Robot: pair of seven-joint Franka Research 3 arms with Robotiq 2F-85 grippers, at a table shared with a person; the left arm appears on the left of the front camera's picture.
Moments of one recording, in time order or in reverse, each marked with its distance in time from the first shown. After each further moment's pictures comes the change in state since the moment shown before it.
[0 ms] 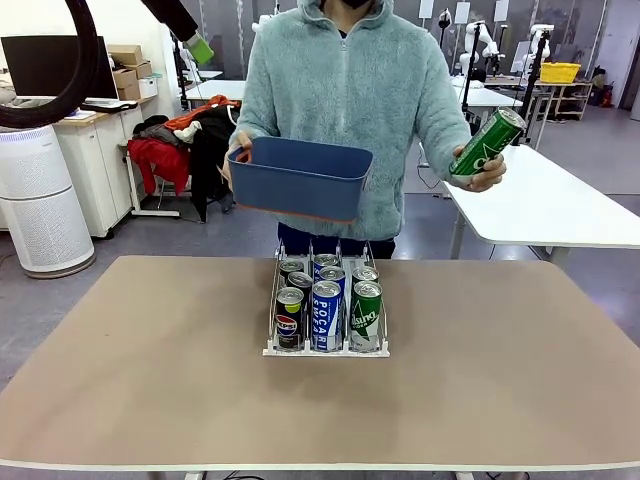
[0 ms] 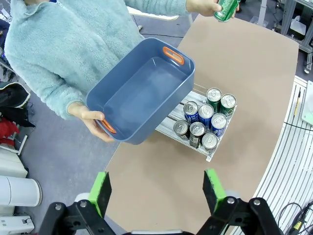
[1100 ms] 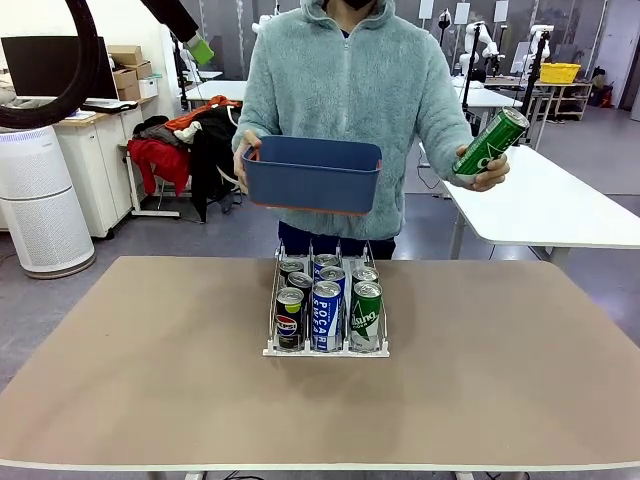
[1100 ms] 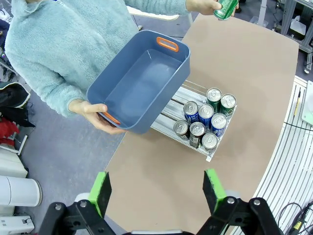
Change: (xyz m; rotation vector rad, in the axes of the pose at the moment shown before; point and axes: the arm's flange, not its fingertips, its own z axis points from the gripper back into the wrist) left arm 0.000 0.000 0.000 0.000 0.000 0.000; right arm 0.000 0.000 0.000 0.000 0.000 0.000
